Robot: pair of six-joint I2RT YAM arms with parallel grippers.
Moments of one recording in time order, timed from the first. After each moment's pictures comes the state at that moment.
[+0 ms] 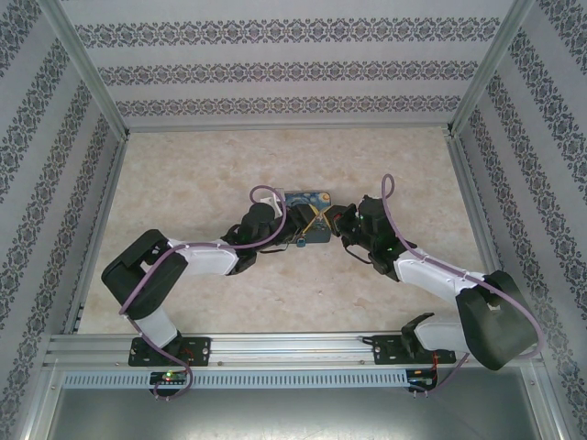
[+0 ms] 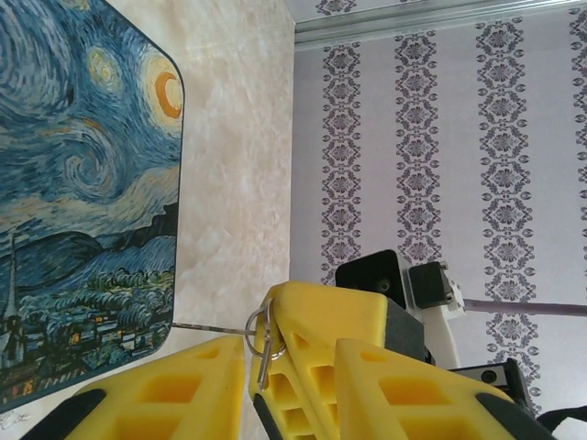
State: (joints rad) left arm -0.73 1.69 0.75 0.72 0.18 -1.38; right arm 0.49 1.28 0.53 0.32 -0.19 1.46
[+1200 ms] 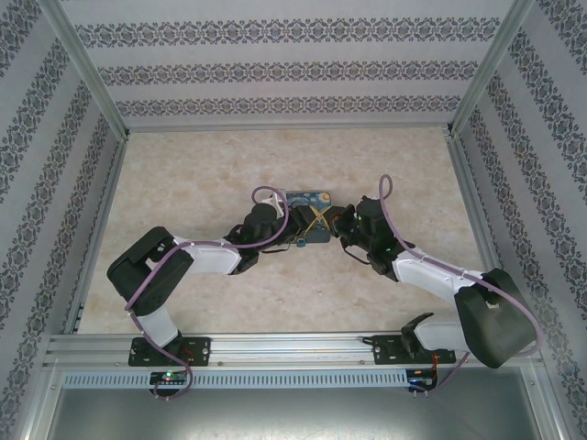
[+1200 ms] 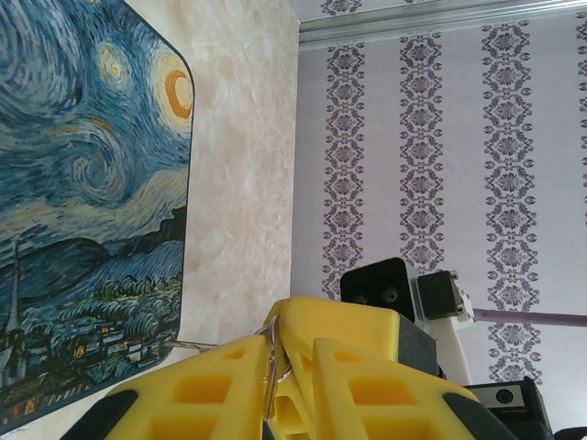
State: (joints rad) left arm -0.73 1.73 0.76 0.74 0.18 -1.39; right arm 0.50 1.29 0.53 0.33 -0.18 1.46
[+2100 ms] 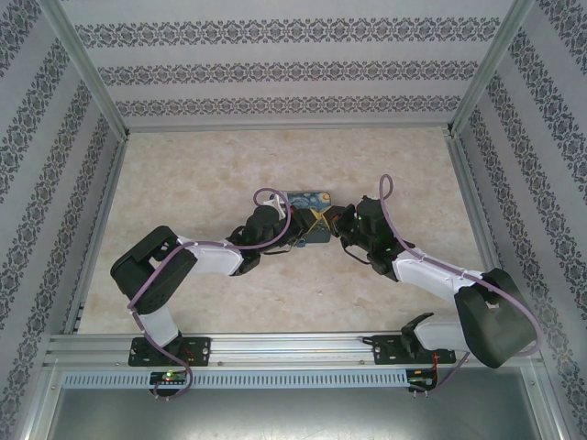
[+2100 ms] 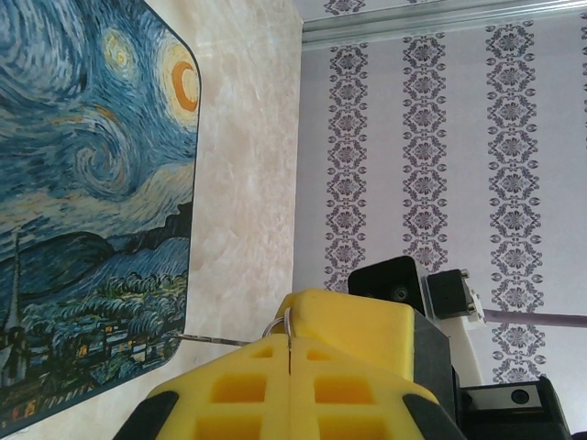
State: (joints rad) left arm -0.75 1.75 0.76 0.76 0.17 -1.40; right arm 0.50 1.29 0.53 0.33 -0.18 1.46
